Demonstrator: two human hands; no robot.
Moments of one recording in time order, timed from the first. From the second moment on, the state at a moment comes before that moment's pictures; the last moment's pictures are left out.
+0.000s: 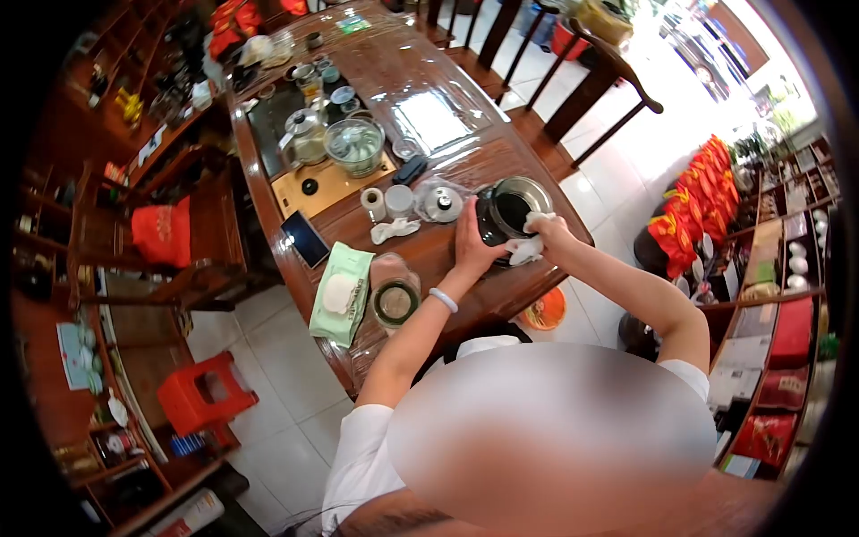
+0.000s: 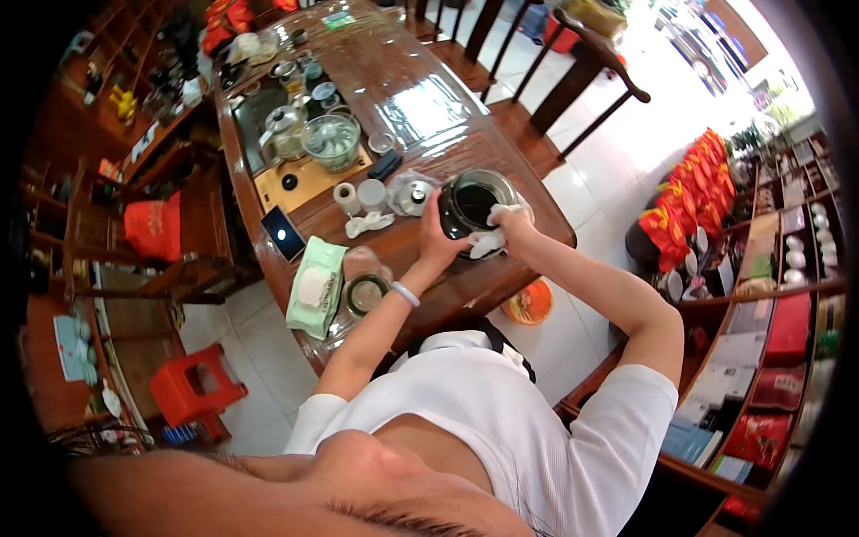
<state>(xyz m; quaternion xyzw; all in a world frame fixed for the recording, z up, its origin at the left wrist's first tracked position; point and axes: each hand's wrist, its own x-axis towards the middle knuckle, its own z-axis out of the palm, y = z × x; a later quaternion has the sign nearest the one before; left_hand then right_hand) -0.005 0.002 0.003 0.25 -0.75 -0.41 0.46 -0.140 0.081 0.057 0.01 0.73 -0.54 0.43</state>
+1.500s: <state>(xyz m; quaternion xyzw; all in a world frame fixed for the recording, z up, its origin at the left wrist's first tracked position) 0.051 -0.022 0.055 0.23 -0.33 -0.84 0.36 -0.135 0.135 0.053 -0.23 0.69 -0.66 0.20</state>
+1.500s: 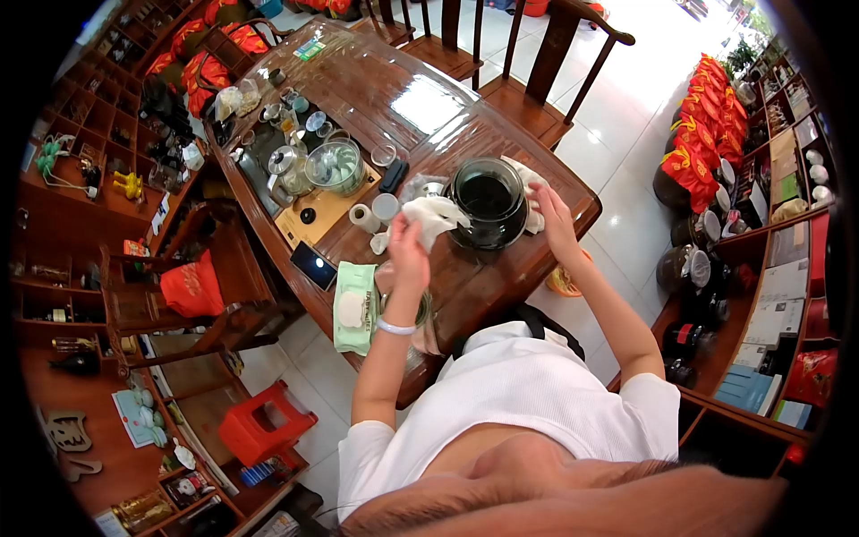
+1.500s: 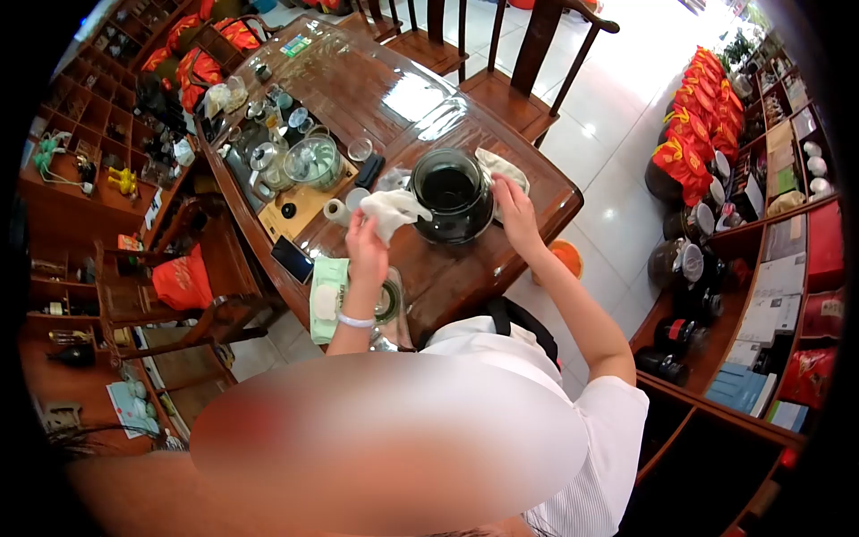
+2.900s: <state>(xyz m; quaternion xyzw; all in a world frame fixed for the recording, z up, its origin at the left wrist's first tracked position) 0.004 0.016 0.073 0.29 -0.49 -0.77 0.30 -0.115 0.089 0.032 -0.29 0.67 -0.68 0.07</state>
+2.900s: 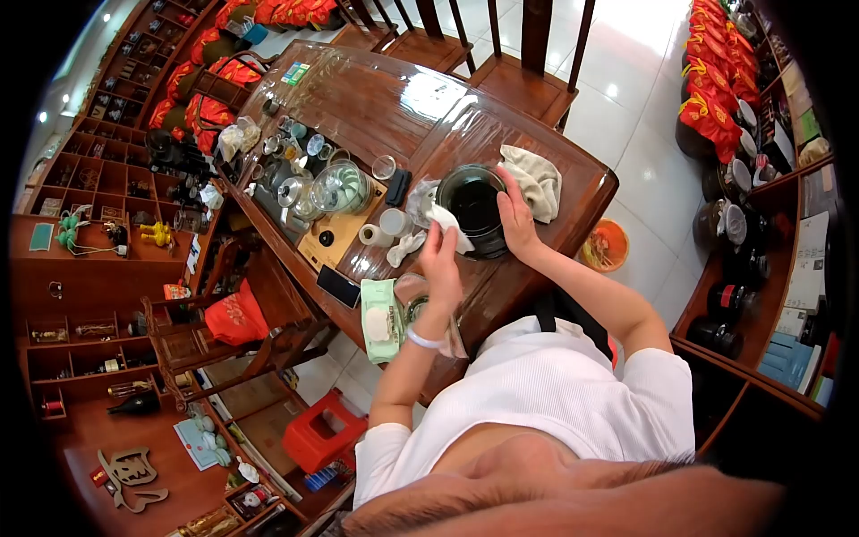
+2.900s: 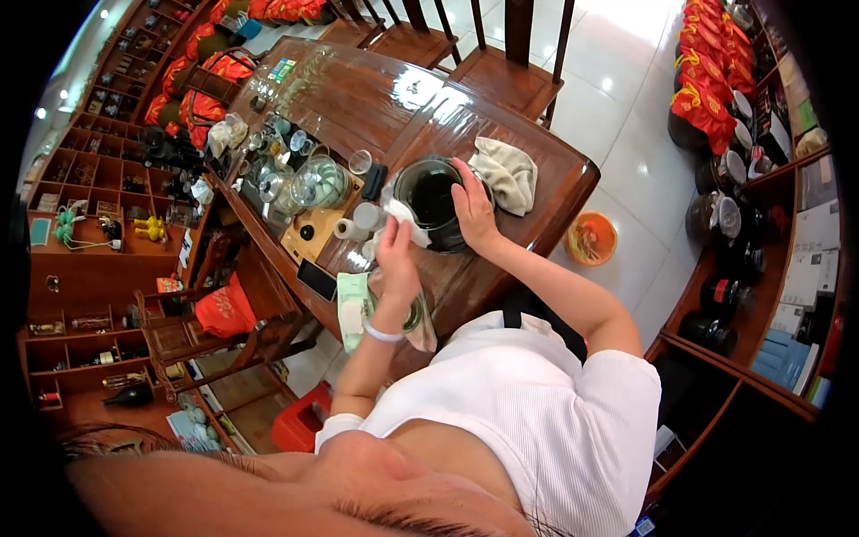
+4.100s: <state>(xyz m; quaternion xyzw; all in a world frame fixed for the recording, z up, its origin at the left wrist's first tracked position) -0.009 -0.042 0.071 0.32 -0.78 -0.53 0.08 -0.119 0.092 0.038 -0.31 0.66 -0.67 0.07</state>
